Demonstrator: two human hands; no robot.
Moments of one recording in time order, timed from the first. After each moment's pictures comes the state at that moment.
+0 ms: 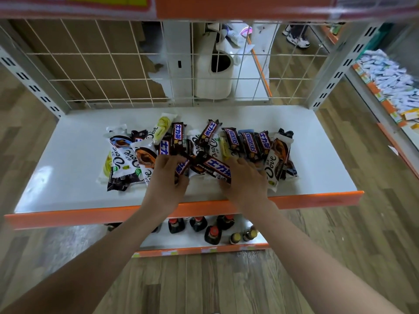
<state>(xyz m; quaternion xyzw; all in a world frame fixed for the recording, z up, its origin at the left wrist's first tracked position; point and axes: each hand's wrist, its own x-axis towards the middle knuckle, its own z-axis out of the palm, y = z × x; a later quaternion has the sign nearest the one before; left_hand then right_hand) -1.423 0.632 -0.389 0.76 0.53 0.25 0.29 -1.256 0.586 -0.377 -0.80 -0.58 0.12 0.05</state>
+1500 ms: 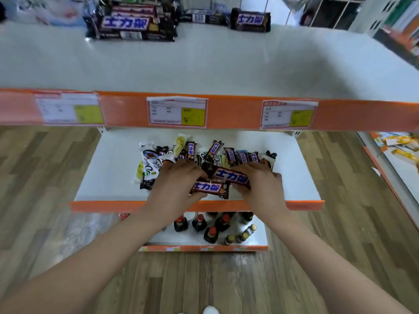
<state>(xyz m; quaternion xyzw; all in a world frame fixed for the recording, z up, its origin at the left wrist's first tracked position) -1.453 0.572 -0.235 0.89 0.42 0.14 0.11 -1.257 0.523 -0.242 -0.76 -0.64 0.07 0.13</state>
